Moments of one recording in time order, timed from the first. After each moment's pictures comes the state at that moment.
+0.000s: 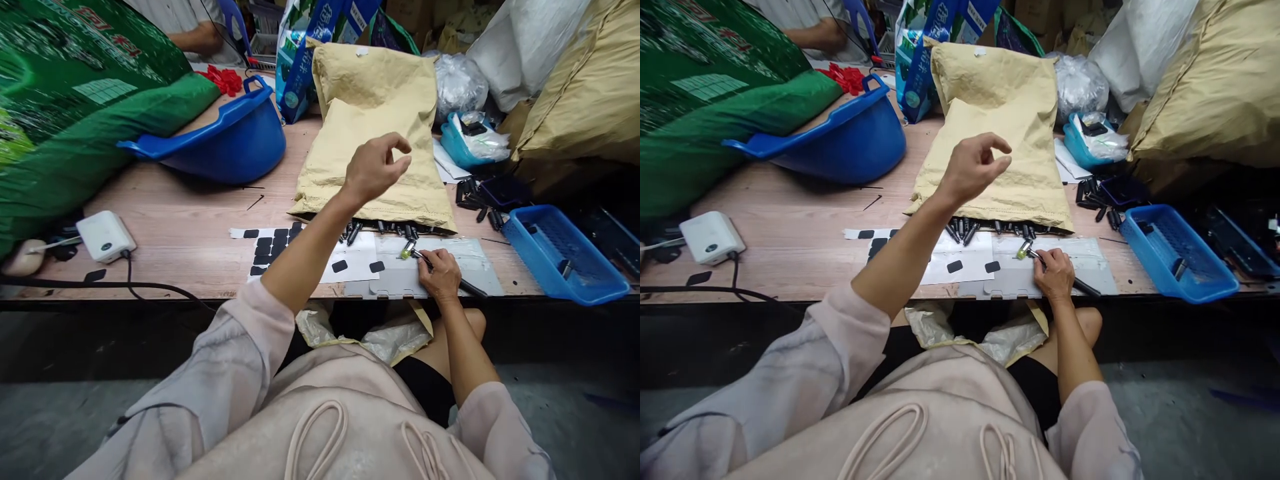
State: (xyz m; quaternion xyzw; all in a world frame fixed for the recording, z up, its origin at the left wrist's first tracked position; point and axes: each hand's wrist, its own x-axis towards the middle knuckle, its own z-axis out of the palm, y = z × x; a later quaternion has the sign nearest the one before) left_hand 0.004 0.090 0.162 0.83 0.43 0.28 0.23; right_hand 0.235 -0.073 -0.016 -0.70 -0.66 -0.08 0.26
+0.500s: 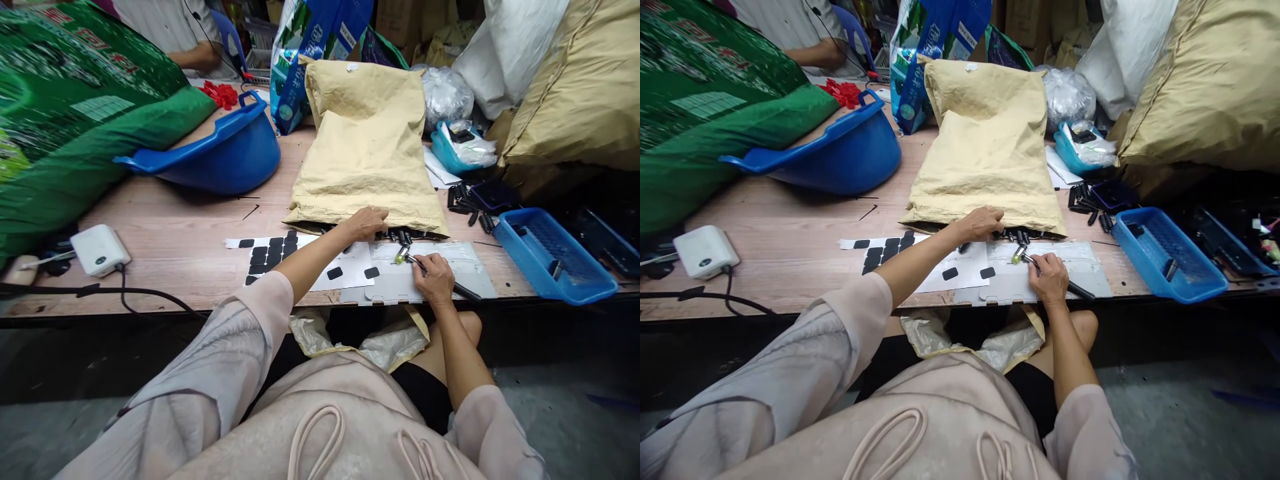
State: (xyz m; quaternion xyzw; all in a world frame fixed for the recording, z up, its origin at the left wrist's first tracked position) left_hand 0.015 0.104 0.075 0.96 0.26 0.03 0.08; right_hand 0.234 -0.073 -0.019 -0.70 -0.66 -0.08 0.26
